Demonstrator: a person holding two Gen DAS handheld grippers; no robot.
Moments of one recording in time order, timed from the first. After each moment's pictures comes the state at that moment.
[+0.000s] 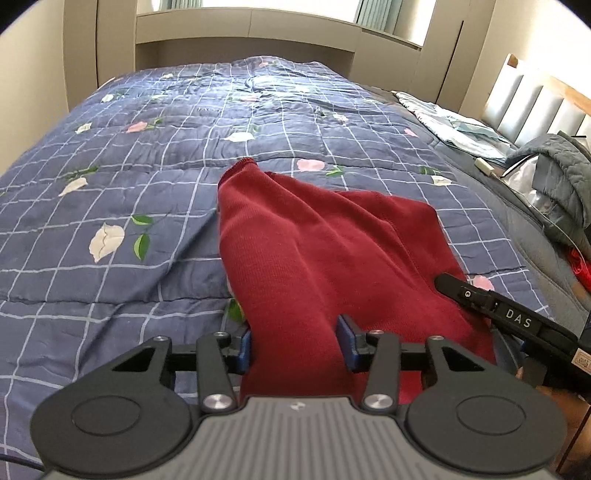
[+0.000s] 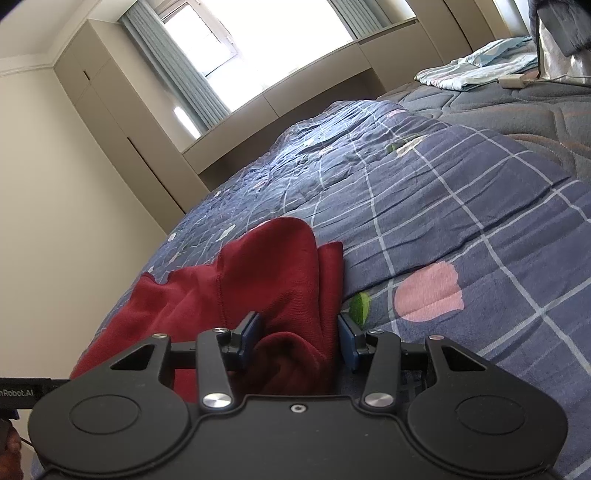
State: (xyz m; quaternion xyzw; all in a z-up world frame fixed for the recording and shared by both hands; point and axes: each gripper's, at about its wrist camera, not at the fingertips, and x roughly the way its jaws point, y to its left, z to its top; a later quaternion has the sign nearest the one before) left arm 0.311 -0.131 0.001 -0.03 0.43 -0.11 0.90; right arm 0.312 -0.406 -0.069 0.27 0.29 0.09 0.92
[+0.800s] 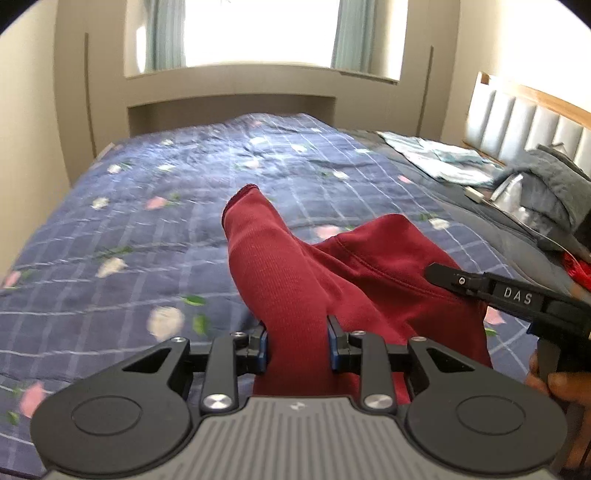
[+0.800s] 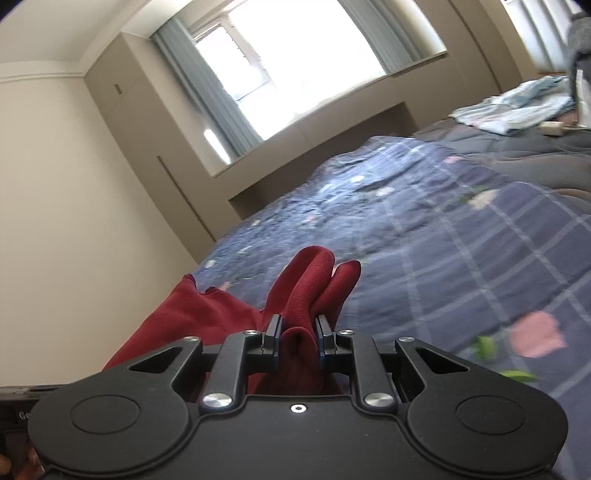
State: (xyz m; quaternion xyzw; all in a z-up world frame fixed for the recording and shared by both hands) left arm 0.305 -0.071 0.056 0.02 0.35 -0.13 0.93; right arm 0.316 -0.327 0.002 0.26 0.23 0.11 0.93
